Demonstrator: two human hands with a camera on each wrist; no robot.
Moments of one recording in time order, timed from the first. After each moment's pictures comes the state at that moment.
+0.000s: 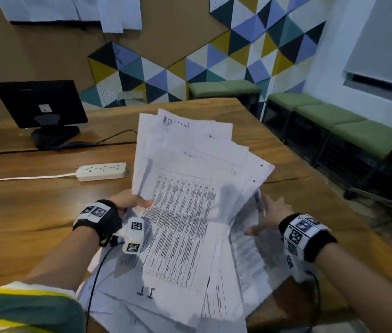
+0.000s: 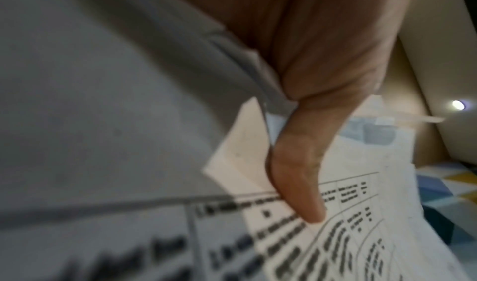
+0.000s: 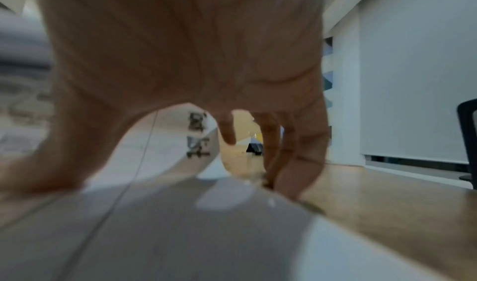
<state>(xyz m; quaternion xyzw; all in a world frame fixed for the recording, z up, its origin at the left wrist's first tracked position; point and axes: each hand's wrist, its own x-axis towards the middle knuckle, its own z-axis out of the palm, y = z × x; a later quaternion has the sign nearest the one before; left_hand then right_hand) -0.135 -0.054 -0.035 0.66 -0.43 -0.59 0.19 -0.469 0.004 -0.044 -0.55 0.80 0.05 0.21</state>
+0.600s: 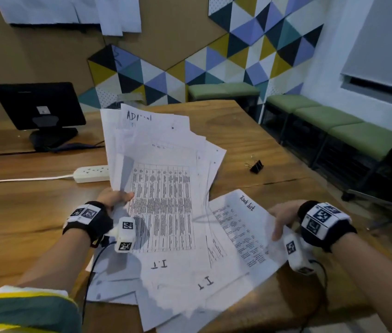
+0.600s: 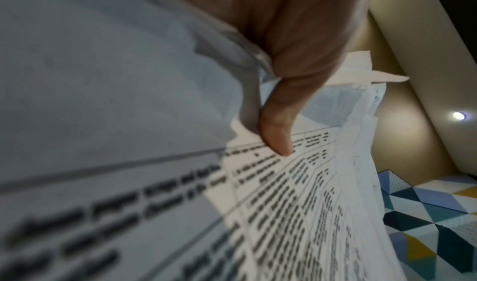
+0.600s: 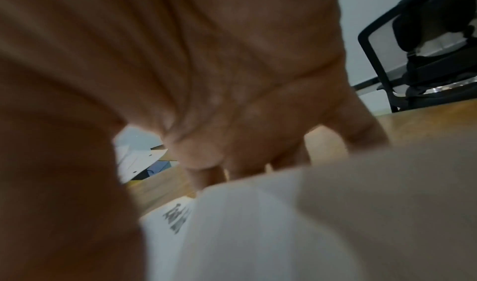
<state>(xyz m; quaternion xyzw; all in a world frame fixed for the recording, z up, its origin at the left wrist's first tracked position) -0.091 -0.093 -0.082 0.67 -0.37 -0.55 0.34 -0.514 -0.014 -0.035 -0.57 0.69 0.17 0.42</state>
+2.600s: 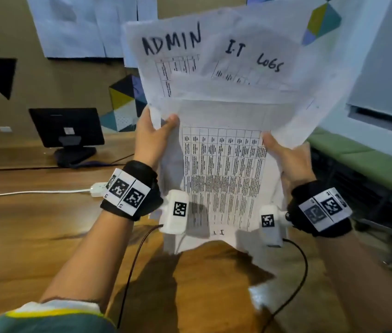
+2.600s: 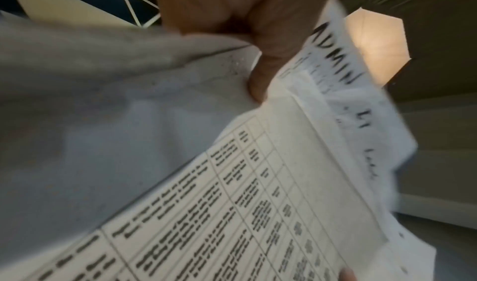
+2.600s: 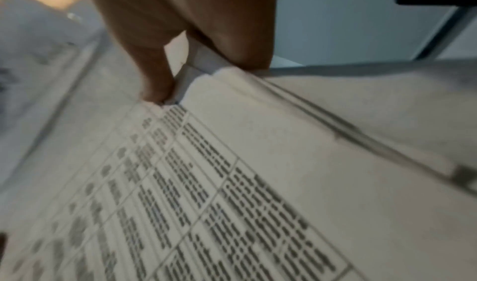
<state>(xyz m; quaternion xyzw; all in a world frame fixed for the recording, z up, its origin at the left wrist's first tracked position) -0.215 -0.016 0.129 0.37 -0.57 -0.30 0.67 -0.447 0.003 0.101 -0.45 0.41 -0.70 0.37</state>
